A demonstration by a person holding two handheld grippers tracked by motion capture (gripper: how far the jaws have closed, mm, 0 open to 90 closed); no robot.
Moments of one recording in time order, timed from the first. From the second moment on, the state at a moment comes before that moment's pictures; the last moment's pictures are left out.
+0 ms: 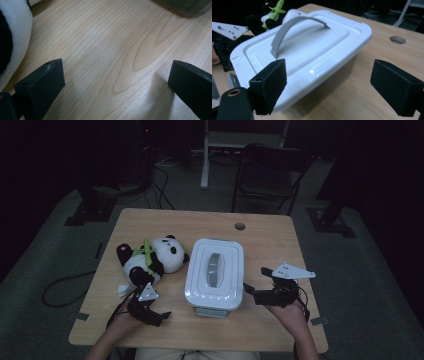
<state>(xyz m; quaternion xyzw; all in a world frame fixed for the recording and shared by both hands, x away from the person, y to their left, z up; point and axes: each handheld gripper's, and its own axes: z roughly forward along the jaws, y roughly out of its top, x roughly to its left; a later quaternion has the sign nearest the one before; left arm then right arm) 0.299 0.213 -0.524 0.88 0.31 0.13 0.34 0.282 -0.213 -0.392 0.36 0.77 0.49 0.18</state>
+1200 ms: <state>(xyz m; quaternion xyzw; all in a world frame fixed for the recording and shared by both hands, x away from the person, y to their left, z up) 0.299 0.213 -0.524 0.88 0.31 0.13 0.34 0.312 -0.122 -0.408 0.27 0.82 0.49 0.12</state>
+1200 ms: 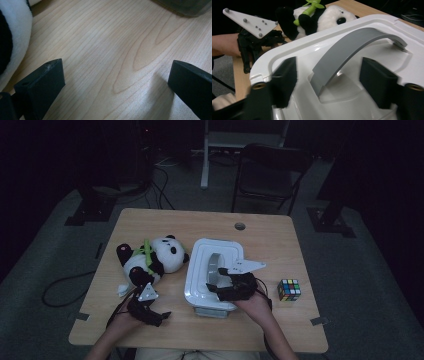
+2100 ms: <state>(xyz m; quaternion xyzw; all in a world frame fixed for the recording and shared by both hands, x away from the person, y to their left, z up) 0.299 0.213 -0.524 0.88 0.31 0.13 0.34 0.322 -0.119 -0.408 0.26 0.83 0.48 0.06</state>
